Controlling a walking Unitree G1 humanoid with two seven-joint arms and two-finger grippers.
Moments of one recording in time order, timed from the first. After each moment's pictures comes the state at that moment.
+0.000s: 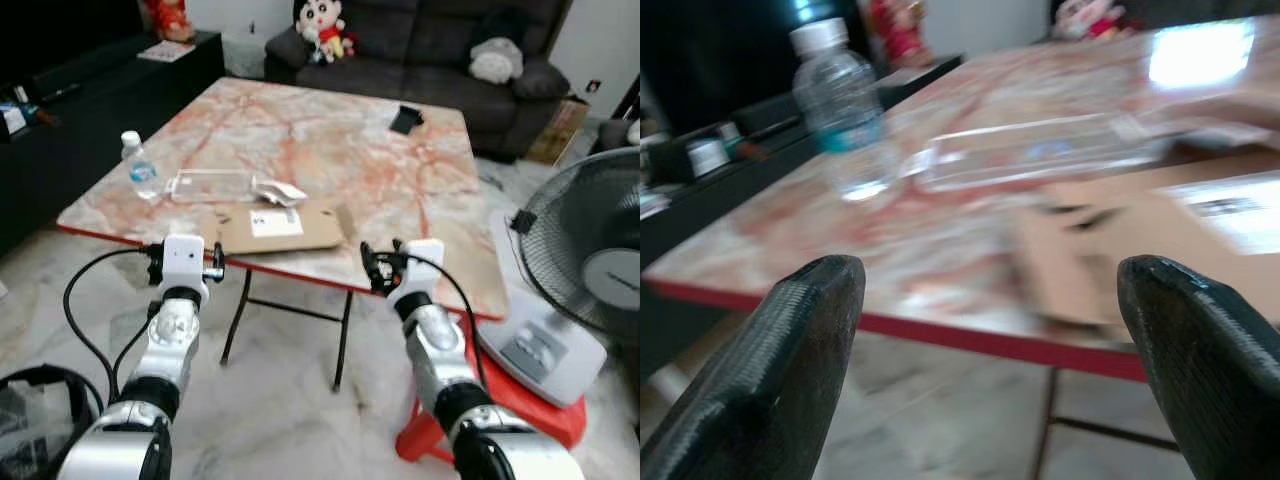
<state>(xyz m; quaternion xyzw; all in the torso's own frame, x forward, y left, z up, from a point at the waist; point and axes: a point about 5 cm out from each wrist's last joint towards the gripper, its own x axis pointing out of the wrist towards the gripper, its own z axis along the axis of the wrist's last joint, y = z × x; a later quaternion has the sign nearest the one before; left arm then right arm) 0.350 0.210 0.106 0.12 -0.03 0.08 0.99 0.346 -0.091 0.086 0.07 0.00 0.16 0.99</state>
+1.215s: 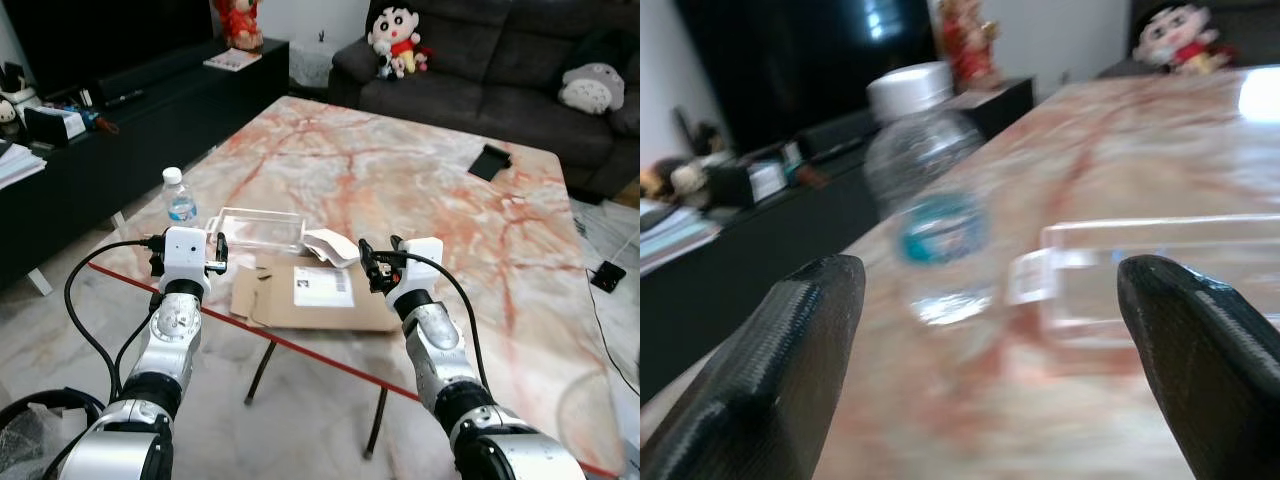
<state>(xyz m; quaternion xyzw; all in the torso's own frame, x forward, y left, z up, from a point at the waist) 0.353 0.199 0.115 0.11 -0.06 0.06 0.99 0.346 -0.099 0.086 0.07 -0.01 0.15 0.99</state>
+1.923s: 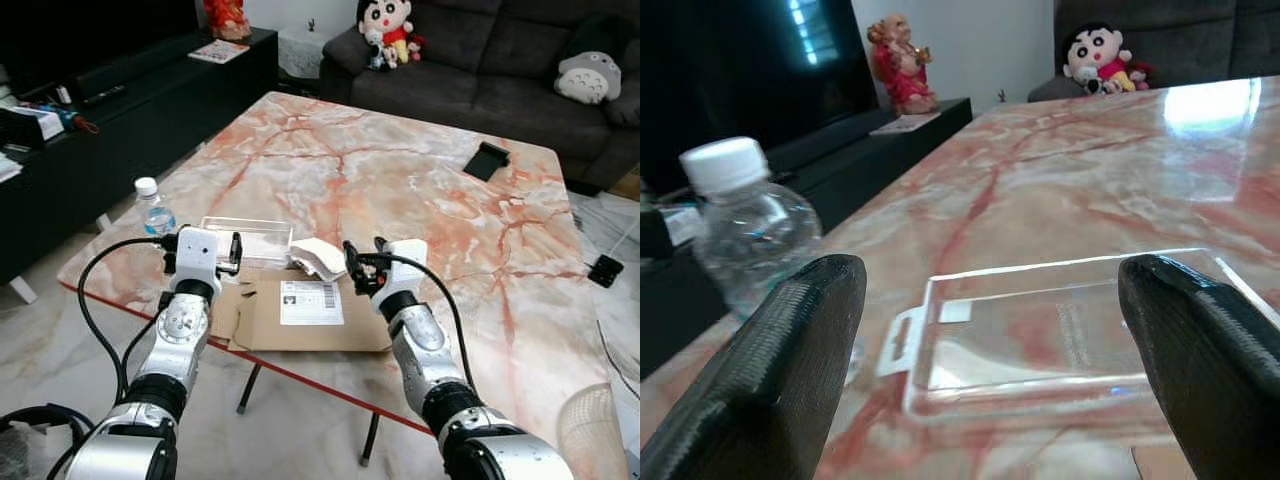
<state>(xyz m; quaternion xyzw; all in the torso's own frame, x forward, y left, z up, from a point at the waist) 0.353 0.178 0.116 0.11 -0.07 0.00 0.99 0.347 -0.096 0.087 0.07 -0.01 0.16 0.99</state>
